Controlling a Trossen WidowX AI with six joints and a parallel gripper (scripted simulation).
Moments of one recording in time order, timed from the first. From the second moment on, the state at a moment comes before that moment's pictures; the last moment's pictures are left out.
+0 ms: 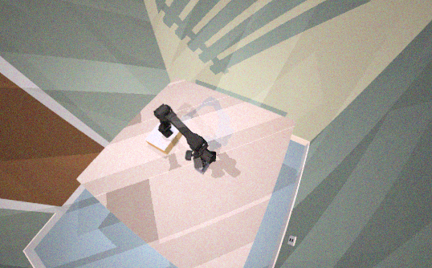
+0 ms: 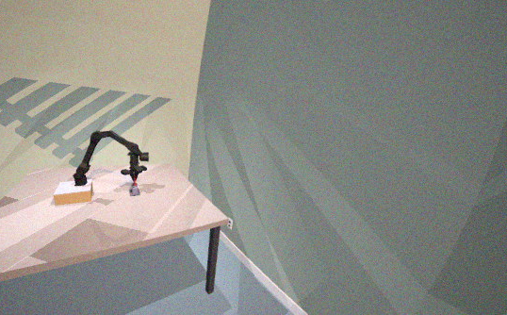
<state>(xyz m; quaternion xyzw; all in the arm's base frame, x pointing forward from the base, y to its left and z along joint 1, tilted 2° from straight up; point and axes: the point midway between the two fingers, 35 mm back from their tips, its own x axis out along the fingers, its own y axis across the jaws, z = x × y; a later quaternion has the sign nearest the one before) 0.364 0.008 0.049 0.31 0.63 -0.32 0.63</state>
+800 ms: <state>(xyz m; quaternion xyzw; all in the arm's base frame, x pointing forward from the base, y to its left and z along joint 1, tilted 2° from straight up) 0.364 0.008 0.047 0.31 0.63 -0.32 0.63</state>
